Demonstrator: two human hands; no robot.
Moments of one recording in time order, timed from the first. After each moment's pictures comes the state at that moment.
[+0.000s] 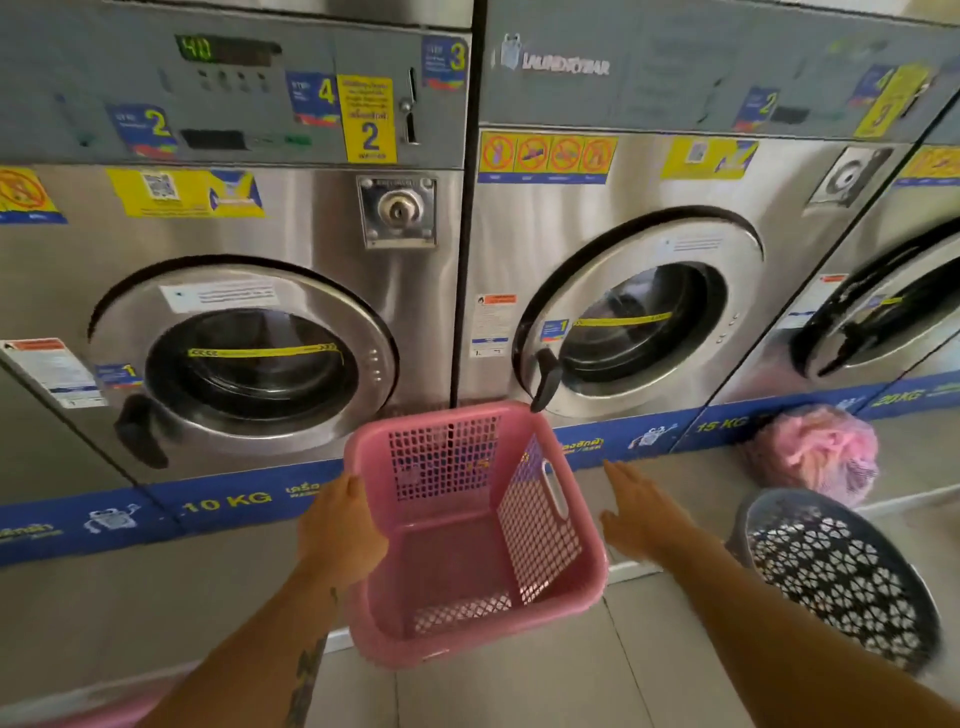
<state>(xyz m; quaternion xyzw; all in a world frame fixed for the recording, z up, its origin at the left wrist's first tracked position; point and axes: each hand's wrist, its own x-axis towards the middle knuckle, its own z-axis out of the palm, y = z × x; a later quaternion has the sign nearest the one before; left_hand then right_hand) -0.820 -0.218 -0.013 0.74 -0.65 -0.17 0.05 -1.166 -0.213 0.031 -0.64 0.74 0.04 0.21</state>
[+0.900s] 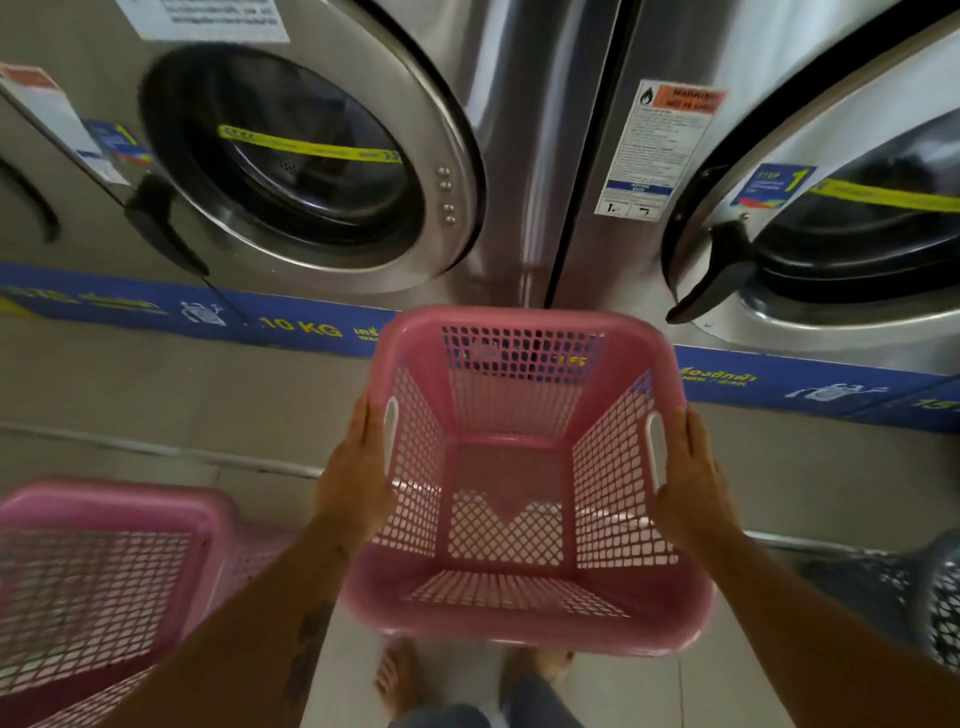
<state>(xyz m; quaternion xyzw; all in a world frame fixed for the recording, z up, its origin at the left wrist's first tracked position) -0.823 -0.207 -0.184 0.80 -0.55 -0.20 0.07 -1.177 -0.305 -0.169 -0.69 0.68 0.01 0.24</state>
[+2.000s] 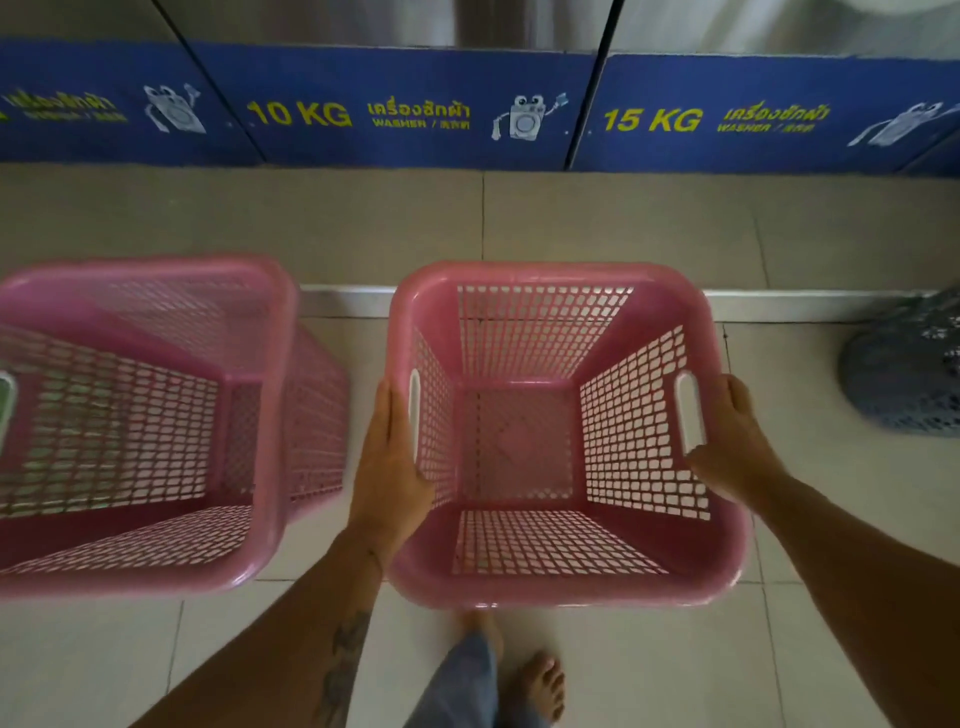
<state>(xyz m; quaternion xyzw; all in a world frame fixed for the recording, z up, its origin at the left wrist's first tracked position) -0.788 0.123 -0.336 0.76 -0.54 -0.31 0.19 -1.133 0.023 -0.311 -0.61 0.73 0.01 0.32</state>
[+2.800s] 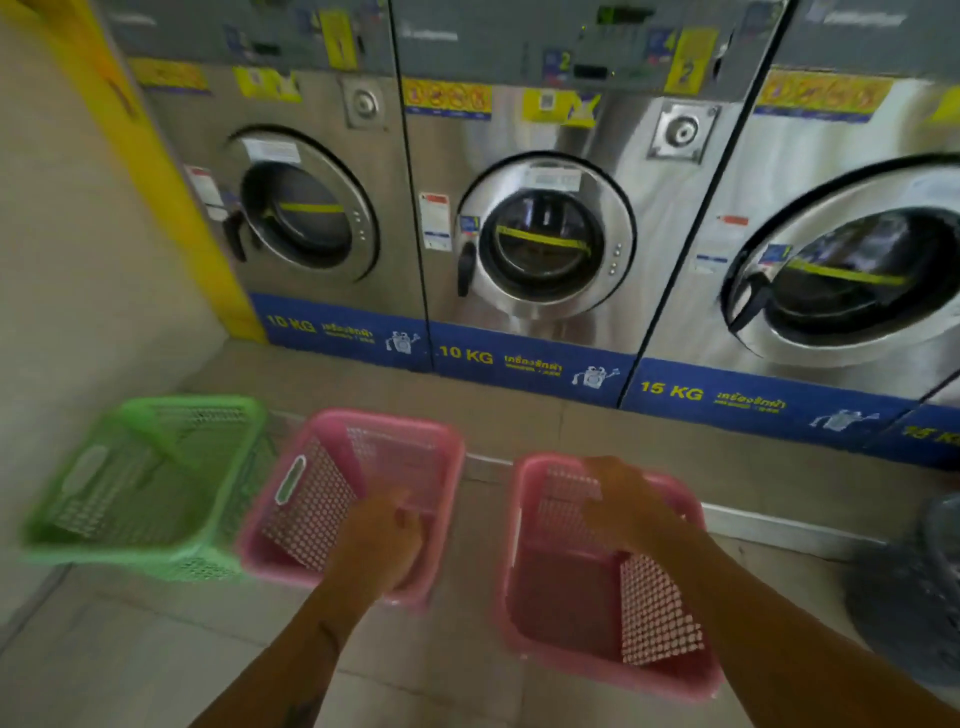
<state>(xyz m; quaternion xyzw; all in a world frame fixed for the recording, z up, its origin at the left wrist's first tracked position) -0.679 0.277 0.001 0.84 -0.47 -0.17 0.22 -0.938 0.129 0.028 -0.81 0.50 -0.04 0.29</state>
